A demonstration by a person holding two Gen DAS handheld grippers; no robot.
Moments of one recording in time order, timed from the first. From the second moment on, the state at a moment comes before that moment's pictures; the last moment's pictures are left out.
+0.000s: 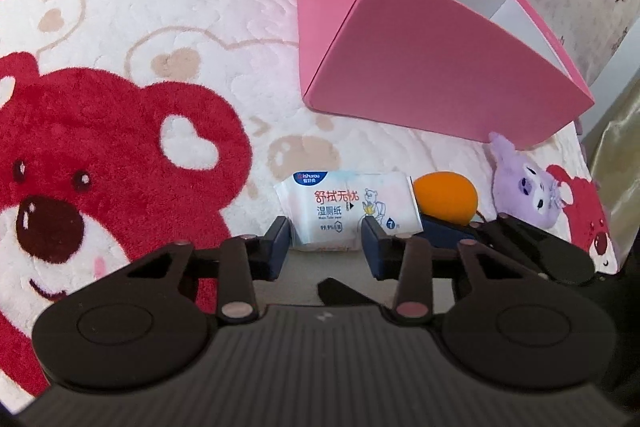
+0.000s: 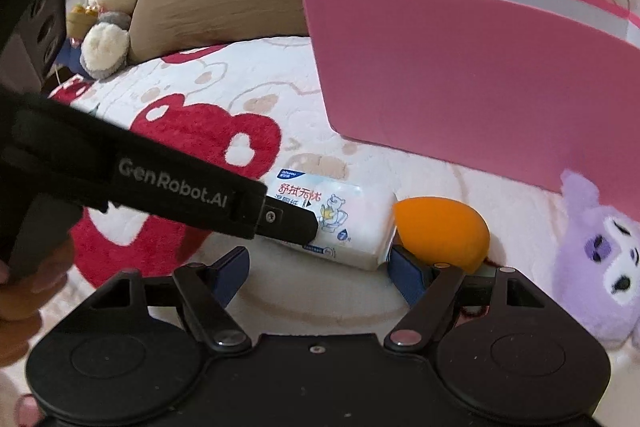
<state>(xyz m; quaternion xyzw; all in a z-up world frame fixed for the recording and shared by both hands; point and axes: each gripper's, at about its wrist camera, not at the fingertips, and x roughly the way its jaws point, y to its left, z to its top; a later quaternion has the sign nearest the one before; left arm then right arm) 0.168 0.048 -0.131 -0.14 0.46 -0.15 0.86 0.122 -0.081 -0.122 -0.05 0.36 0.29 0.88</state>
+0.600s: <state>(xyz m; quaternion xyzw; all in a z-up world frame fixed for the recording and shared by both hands) 0.157 0.038 -0.124 -0.13 0.47 -0.17 0.86 0.109 -0.067 -0.112 -0.15 0.33 0.26 0.90</state>
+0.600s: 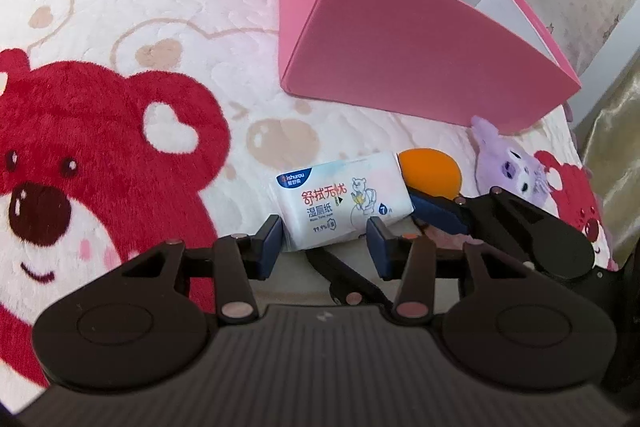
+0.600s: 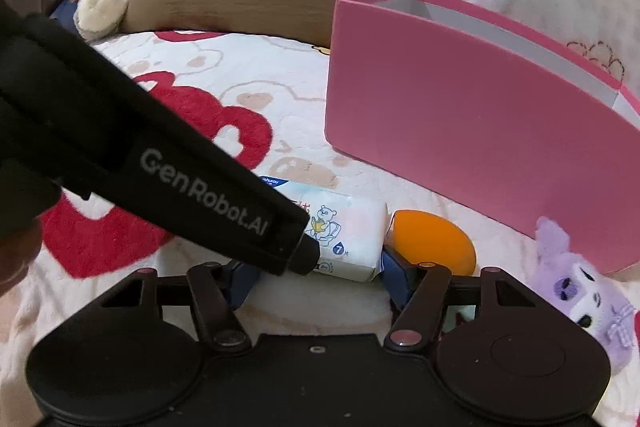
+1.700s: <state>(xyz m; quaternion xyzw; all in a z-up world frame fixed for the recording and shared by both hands) 0.106 -0.010 0.016 -0.04 0.46 -0.21 0.86 0.057 -0.125 0.013 -0.08 0.30 0.24 0.92</state>
